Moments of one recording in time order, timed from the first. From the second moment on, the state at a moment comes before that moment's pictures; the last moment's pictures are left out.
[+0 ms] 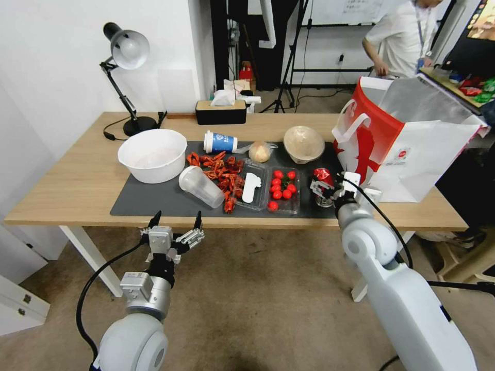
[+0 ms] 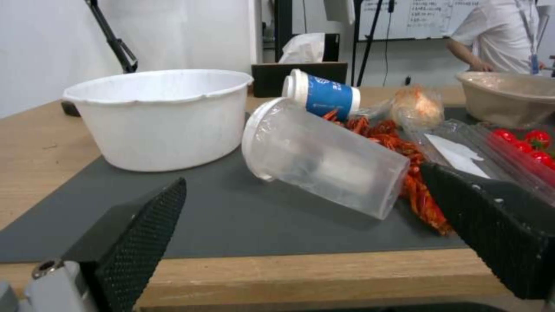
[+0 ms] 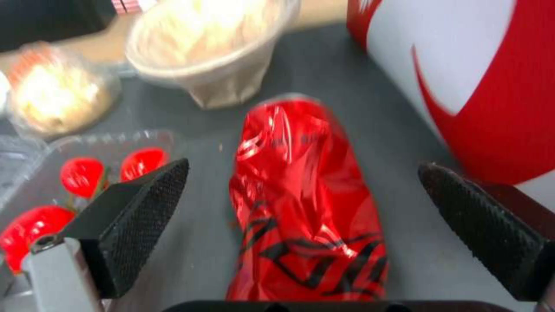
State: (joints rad) left arm 1.58 -1.27 -0.38 -2.22 -0.25 0.10 -0.24; right arm -0.92 1.16 0.25 1.89 0.81 -0.57 0.66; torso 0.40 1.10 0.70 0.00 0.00
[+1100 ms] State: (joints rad) left arm 1.57 -1.28 -0.39 -2.22 -0.25 0.10 -0.27; right arm -0.87 1.18 0.22 1.87 1.01 -0.69 0.91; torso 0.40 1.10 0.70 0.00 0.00
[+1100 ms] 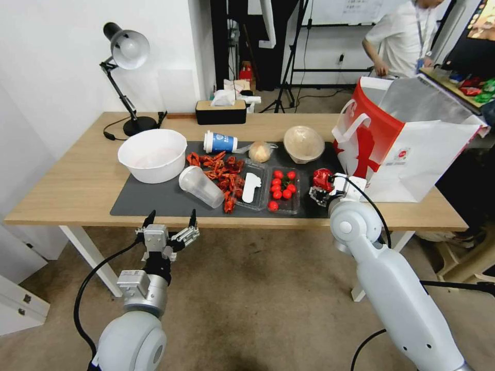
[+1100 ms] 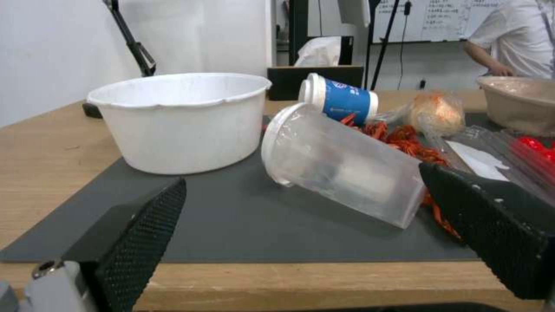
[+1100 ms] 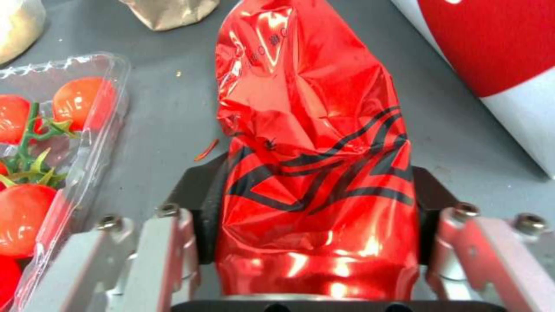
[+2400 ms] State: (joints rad) left arm 1.57 -1.28 -0.41 -2.26 -0.24 0.10 -0.29; right arm -0.57 0.81 0.30 1.96 1.18 -0.36 0.57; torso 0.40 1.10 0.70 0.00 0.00
